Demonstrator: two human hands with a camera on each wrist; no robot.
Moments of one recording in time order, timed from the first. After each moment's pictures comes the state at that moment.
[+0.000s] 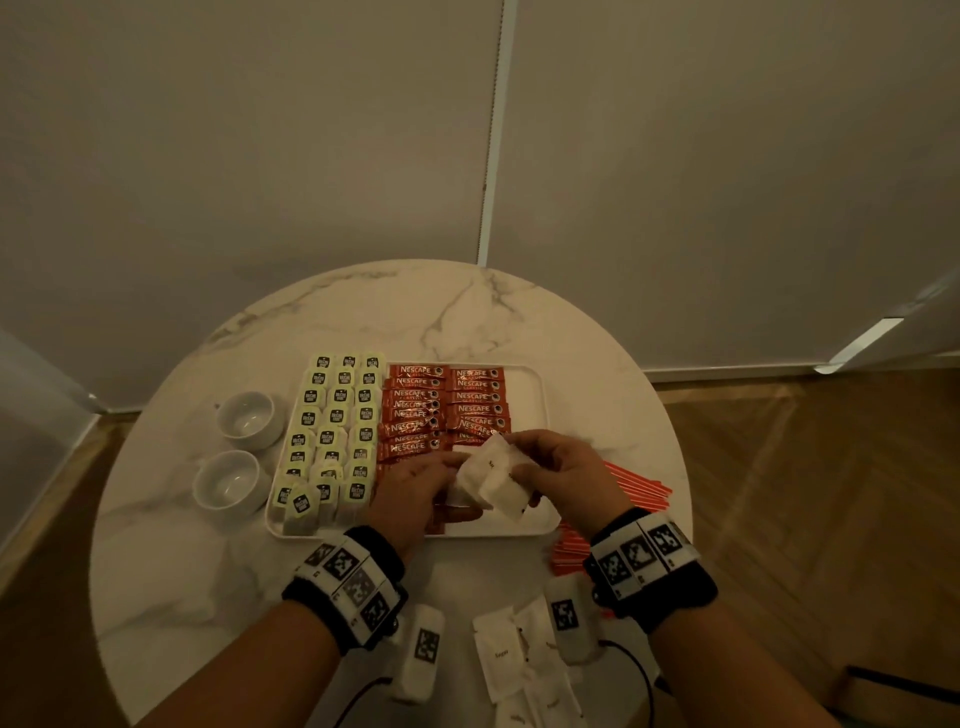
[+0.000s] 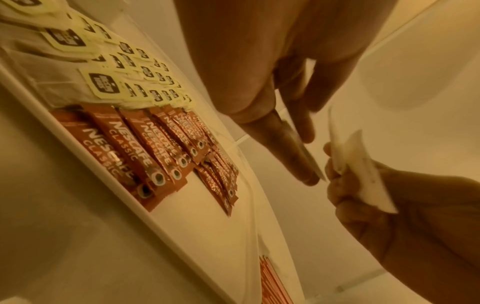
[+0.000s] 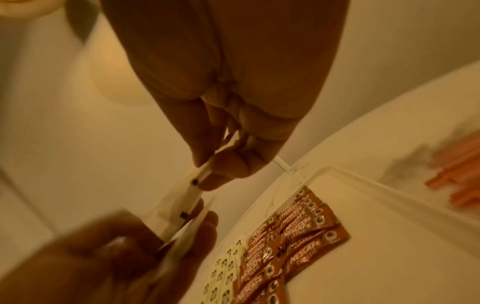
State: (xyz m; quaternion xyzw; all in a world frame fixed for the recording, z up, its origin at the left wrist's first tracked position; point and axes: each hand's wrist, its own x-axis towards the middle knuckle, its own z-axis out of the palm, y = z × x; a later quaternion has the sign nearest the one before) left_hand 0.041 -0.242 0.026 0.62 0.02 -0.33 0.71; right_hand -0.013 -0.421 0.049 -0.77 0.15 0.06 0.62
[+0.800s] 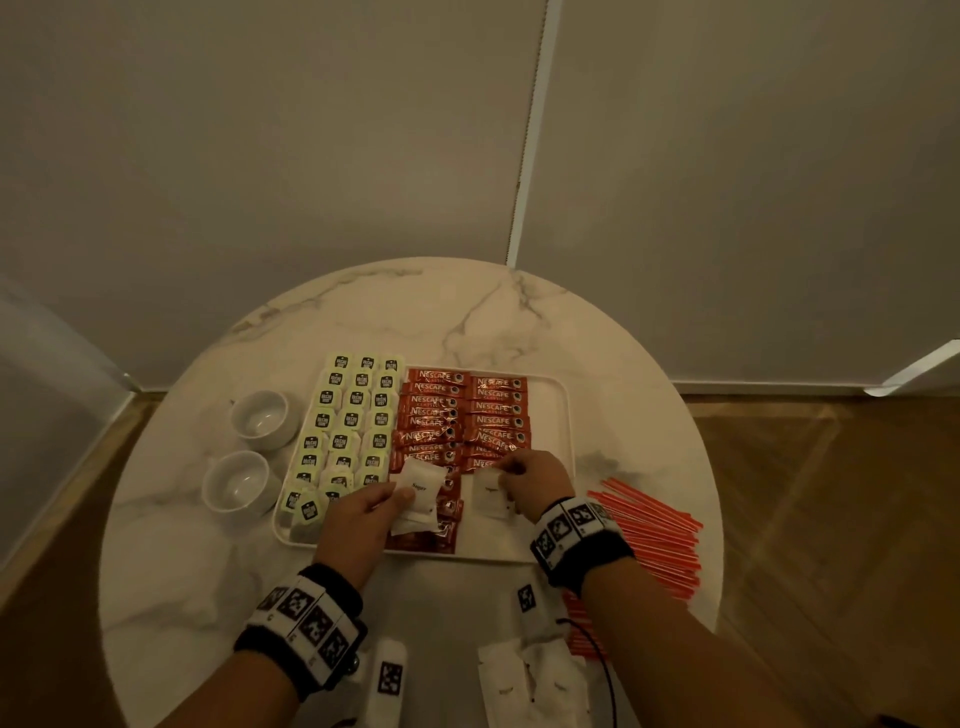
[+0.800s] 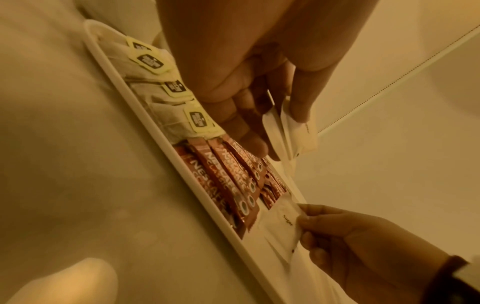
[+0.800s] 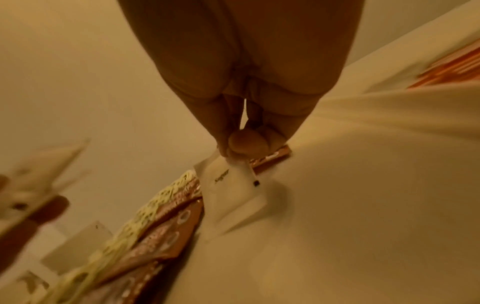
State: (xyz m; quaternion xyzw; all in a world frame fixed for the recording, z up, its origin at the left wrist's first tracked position) left_hand 0.057 -0.193 -0.022 0.72 0.12 -0.19 0.65; right_hand 0.061 -0.413 -0.043 -0.85 0.24 0.14 0.44
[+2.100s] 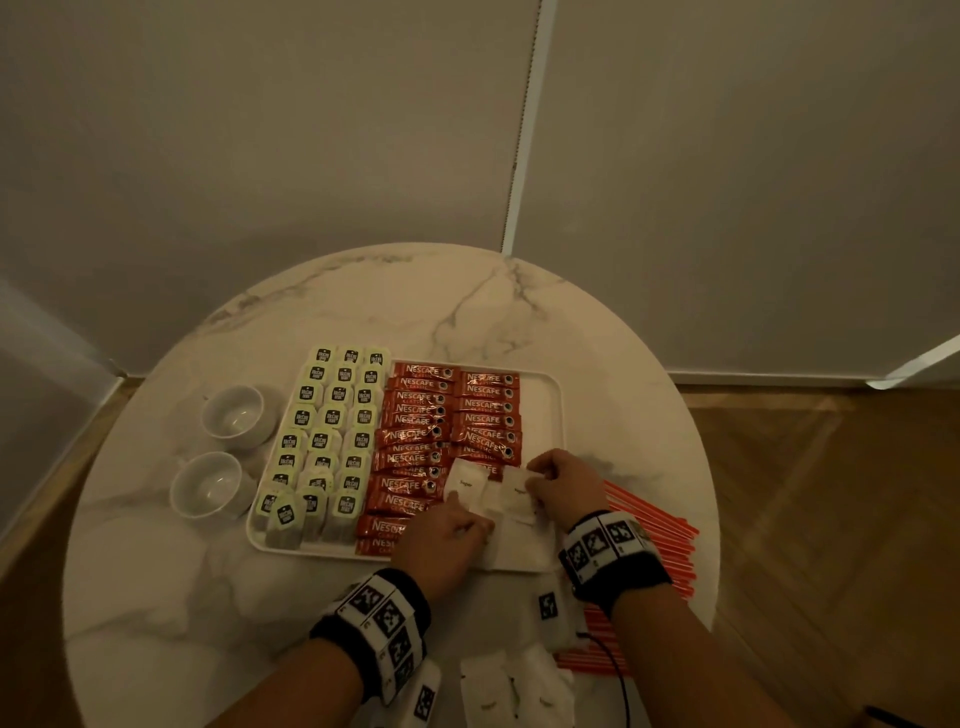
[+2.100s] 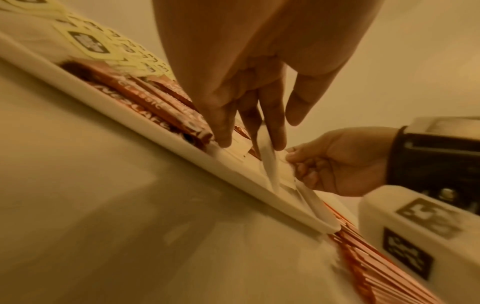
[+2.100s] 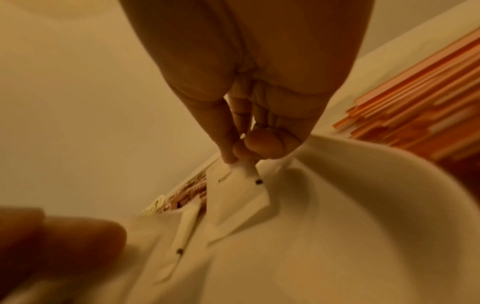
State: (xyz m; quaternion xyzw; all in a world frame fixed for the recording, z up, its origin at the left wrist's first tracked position) left_hand 0.041 -0.272 -0.030 0.85 -0.07 -0.29 0.43; right_hand 0.048 -0.459 -0.047 -0.84 0.29 0.12 0.44
